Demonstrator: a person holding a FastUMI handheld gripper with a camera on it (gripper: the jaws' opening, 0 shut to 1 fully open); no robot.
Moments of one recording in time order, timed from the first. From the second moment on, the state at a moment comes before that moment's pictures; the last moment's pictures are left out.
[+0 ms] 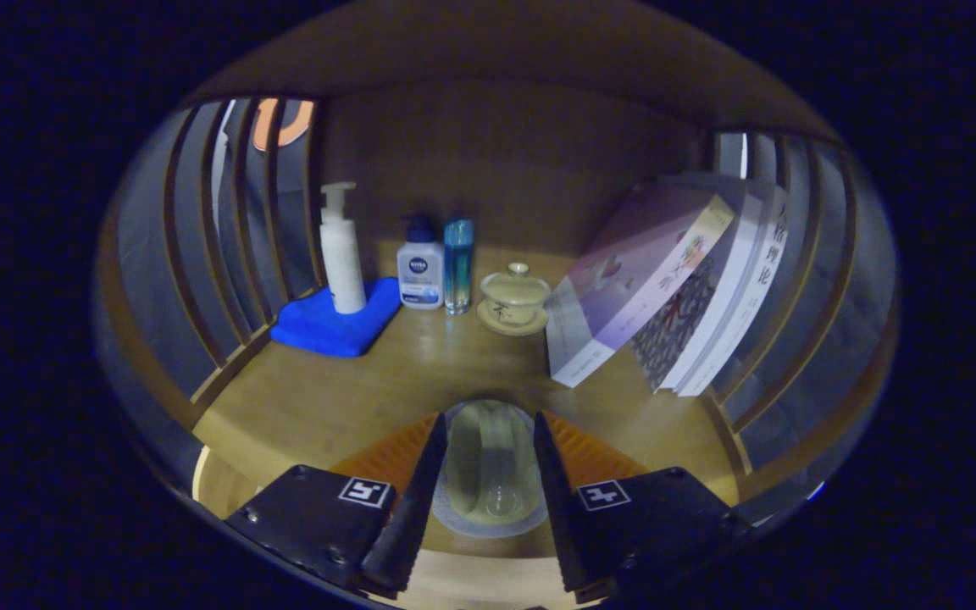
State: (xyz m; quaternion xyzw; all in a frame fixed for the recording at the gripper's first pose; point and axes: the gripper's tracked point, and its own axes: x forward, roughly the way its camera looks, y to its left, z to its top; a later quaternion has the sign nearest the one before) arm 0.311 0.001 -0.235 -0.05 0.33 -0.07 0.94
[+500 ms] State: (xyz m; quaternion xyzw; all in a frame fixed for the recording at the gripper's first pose) arm 0.194 0.043 -0.206 -0.03 0.29 0.01 0.96
